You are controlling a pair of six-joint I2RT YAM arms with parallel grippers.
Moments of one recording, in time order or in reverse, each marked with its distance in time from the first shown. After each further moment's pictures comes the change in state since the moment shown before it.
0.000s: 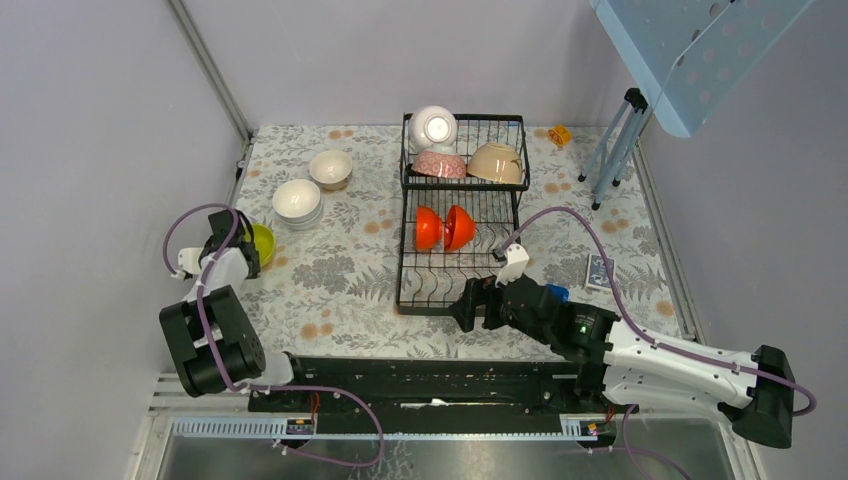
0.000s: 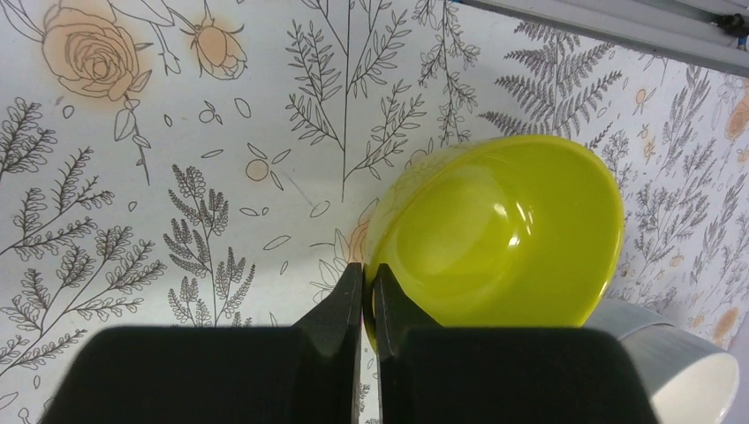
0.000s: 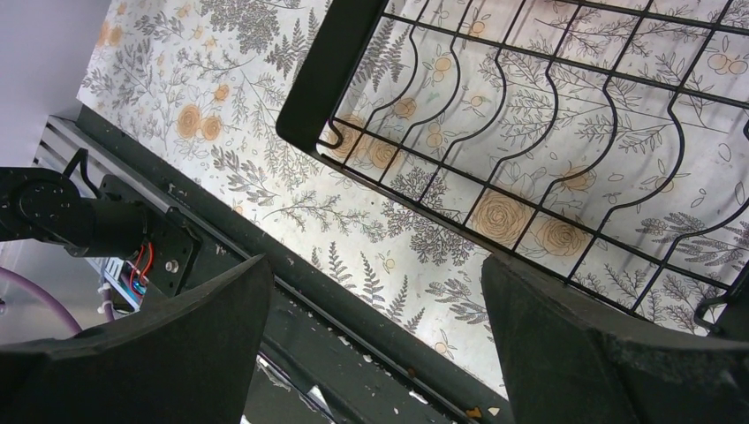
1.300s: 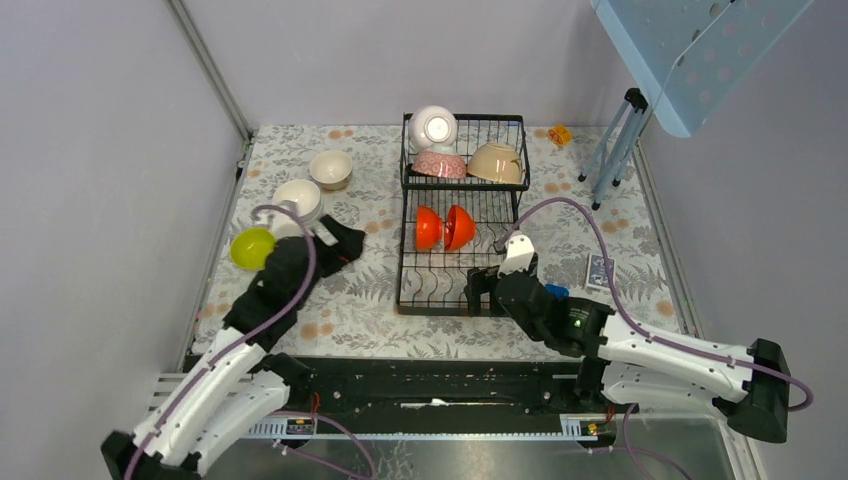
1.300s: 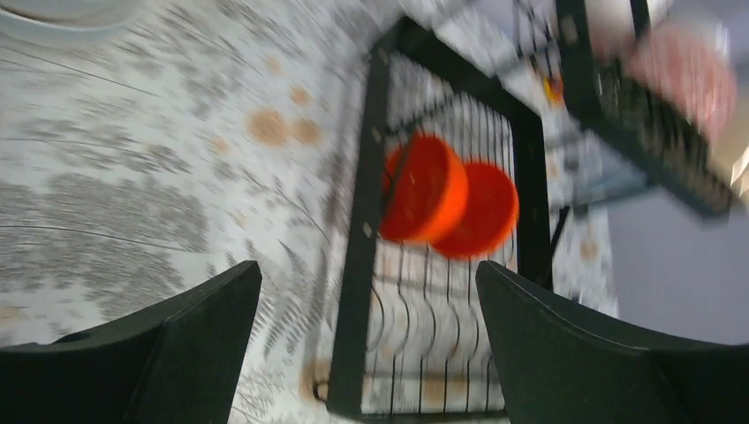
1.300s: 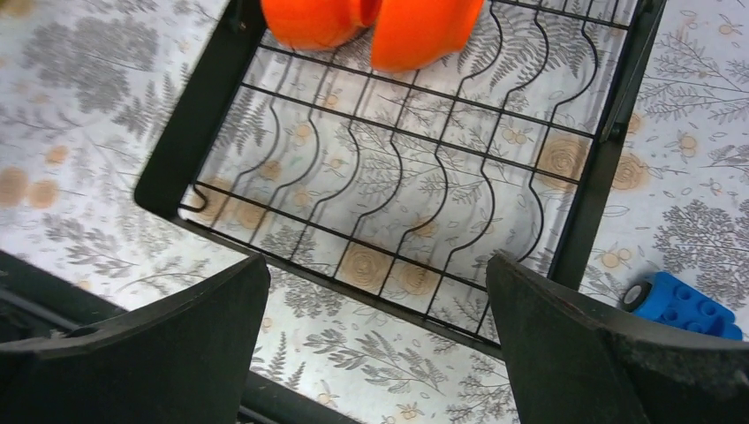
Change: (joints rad) left arm -0.791 -0.724 -0.110 0.061 0.097 0.491; right arm 0.002 0.034 0.065 -0.088 0.273 -0.159
